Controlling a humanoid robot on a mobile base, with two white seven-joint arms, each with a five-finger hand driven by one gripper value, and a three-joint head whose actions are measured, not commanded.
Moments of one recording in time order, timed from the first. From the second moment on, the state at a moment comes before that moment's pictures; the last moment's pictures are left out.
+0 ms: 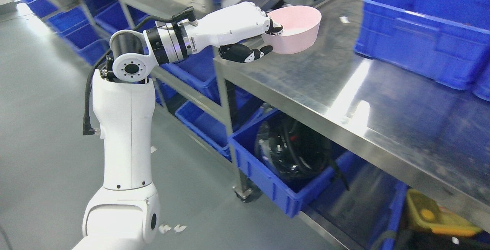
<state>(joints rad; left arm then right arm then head) -0.82 0.00 0.04 -1.47 -0.54 -0.72 -1.11 0.00 0.00 0.05 0.00 0.05 -0.08 -0.03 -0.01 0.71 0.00</state>
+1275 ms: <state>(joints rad) -0.78 0.00 0.03 -1.48 -0.54 -0.67 -1.12 0.00 0.00 0.05 0.00 0.05 -0.08 -0.03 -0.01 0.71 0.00</state>
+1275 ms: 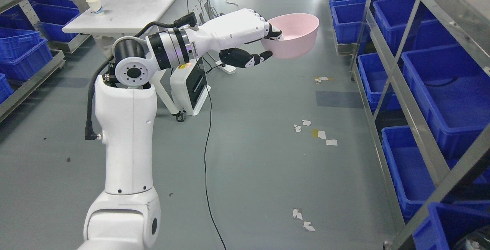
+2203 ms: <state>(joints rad) -0.68 0.00 0.05 -1.48 -0.54 -0.74 -1.12 0.00 0.00 0.05 0.00 0.05 -0.08 -0.03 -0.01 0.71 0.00</state>
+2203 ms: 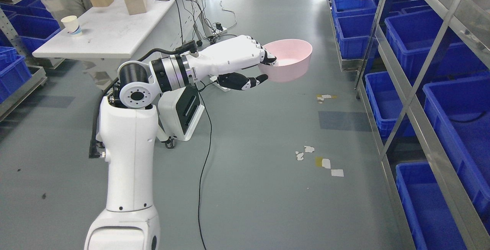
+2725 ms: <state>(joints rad) -0.66 0.00 0.06 -1.48 -0.54 -0.74 -1.12 0.00 0.00 0.05 0.00 0.05 -0.08 -0.03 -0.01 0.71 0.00</state>
